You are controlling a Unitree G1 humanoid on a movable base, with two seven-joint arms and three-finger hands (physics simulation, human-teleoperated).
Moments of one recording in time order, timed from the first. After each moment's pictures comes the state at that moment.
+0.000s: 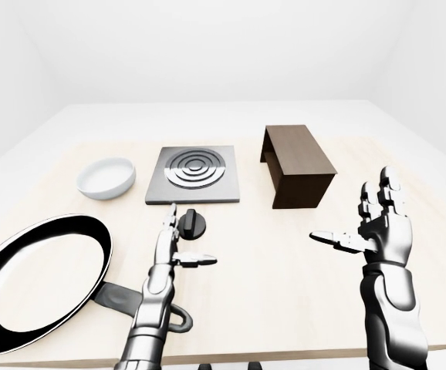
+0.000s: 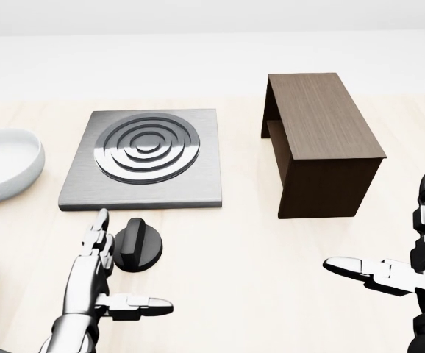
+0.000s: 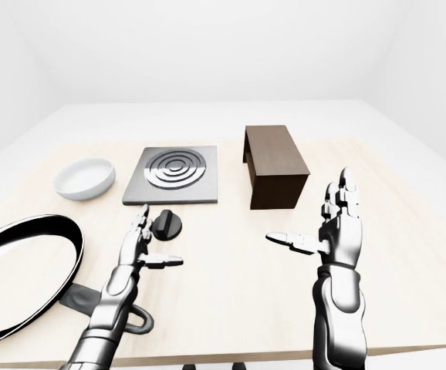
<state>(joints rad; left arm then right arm) -0.14 0.02 0.03 0.39 0.01 -0.09 -0.01 0.07 -0.06 -0.29 -0.40 0.13 0.09 -0.03</state>
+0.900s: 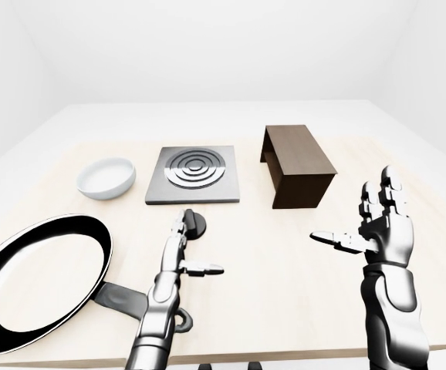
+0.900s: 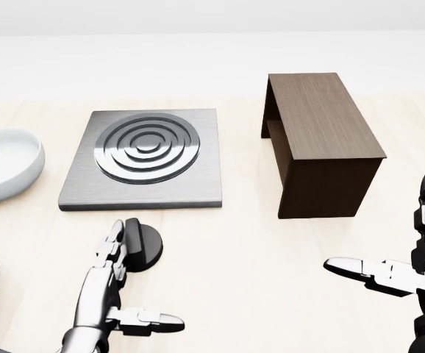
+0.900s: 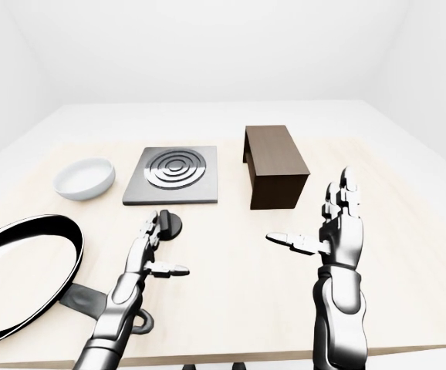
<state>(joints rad) -0.08 0.00 -0.01 0.36 0.03 -0.09 -0.03 0.07 -0.05 -0.30 -0.41 0.13 0.09 -0.02</state>
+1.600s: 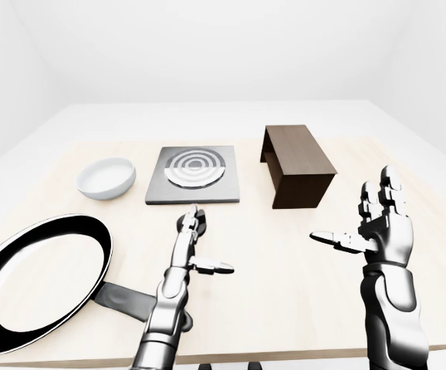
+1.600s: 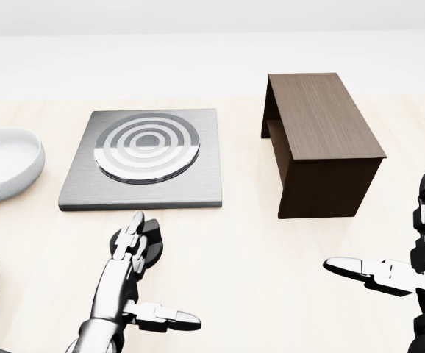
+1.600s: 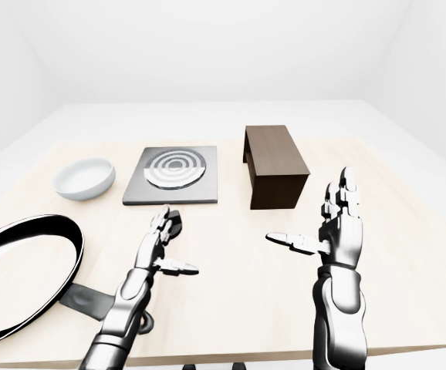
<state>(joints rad) -0.09 -0.03 -0.06 0.32 0.04 -0.08 -0.06 0.07 -0.05 -0.29 -0.41 0.14 0.09 -0.02</state>
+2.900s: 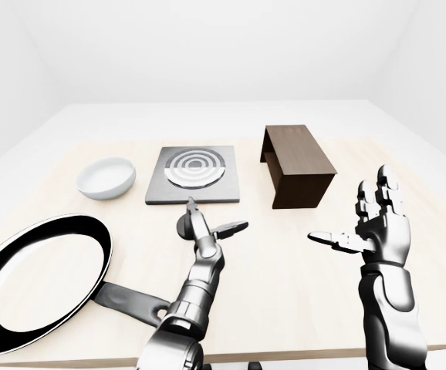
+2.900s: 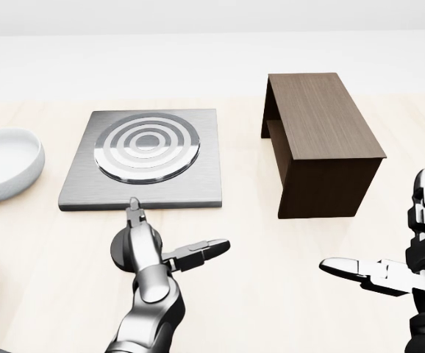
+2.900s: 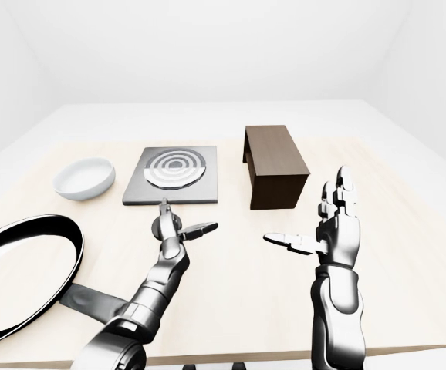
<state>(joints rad) -0.55 -0.22 0.03 0.86 -0.06 -0.09 0.52 0.07 -0.05 -0.28 -0.41 0.14 0.09 -0.02</state>
